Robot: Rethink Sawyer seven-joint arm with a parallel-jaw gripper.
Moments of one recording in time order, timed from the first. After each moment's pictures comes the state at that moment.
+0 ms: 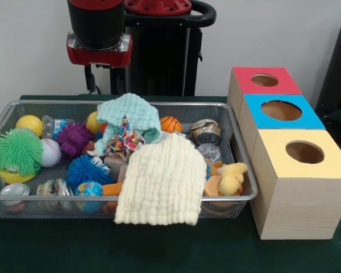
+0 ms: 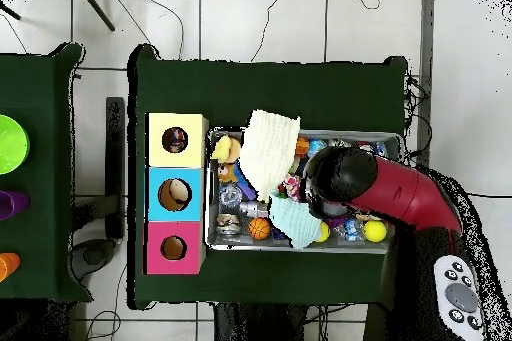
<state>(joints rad) -0.39 -0.66 -0.08 1.54 -0.09 0.93 1.40</state>
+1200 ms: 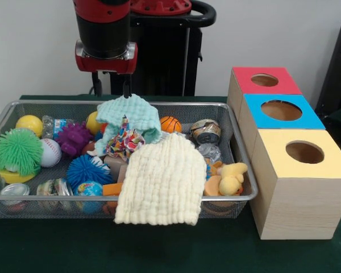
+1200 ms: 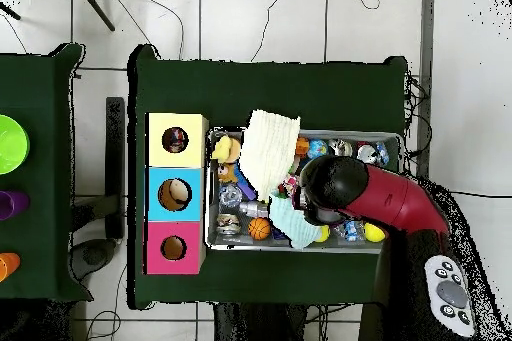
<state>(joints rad) -0.39 -0.64 -0.08 1.59 -0.09 0.89 1.40</state>
